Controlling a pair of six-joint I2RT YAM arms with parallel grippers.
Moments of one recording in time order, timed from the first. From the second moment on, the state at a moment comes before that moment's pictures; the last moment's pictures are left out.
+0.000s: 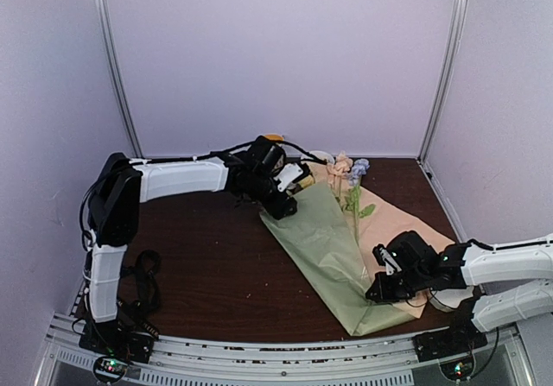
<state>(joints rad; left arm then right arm) -0.81 2.14 1.73 -0.45 0.06 0.25 0.80 1.10 0.36 -0.29 -0.12 0.77</state>
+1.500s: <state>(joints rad) -0.90 2.30 1.87 -0.55 0.03 0.24 0.79 1.10 0.42 -0.38 -0.12 0.73</state>
